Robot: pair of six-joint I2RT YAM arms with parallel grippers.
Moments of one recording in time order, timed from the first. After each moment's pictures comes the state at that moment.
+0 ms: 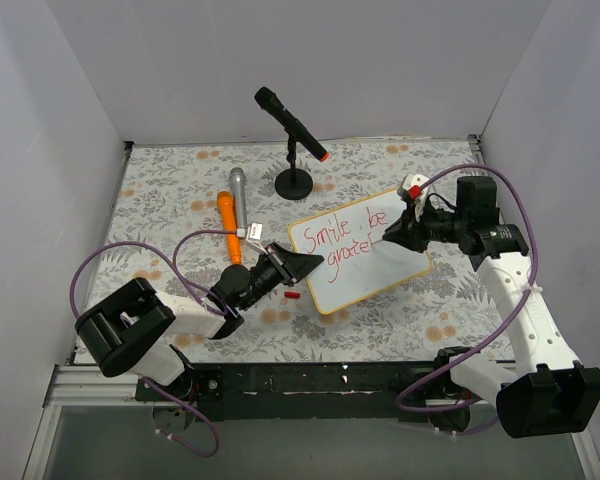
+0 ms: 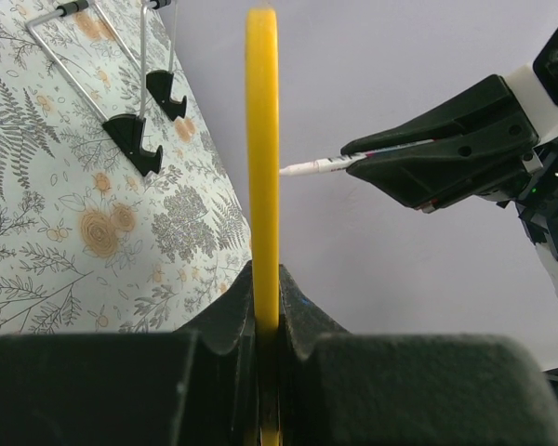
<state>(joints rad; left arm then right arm) -0.85 1.45 0.34 1.25 0.03 -1.14 0.13 1.08 1.04 -0.65 -0.88 -0.58</state>
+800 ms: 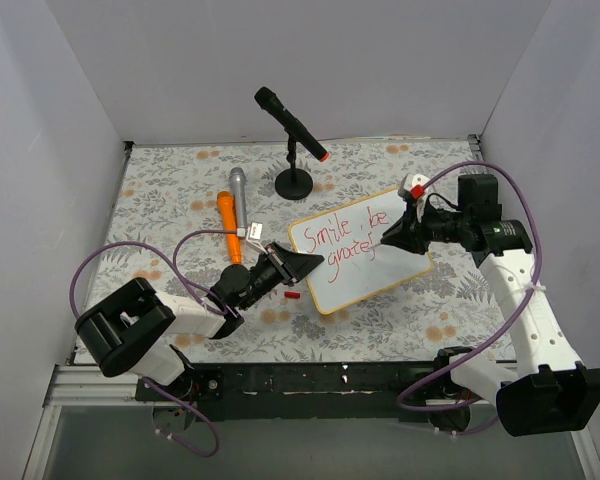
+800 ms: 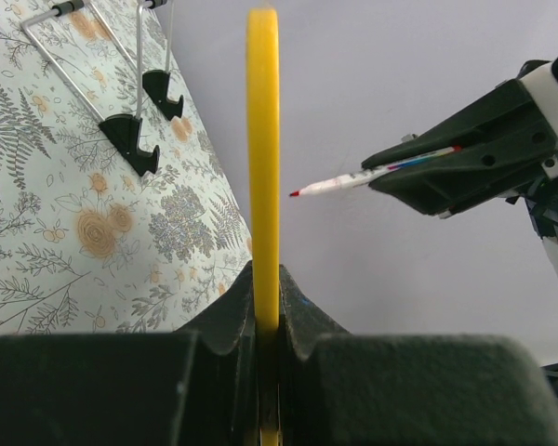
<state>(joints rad) -0.84 1.45 0.34 1.26 0.03 -1.14 0.13 1.08 1.08 -0.78 -0.96 -0.63</state>
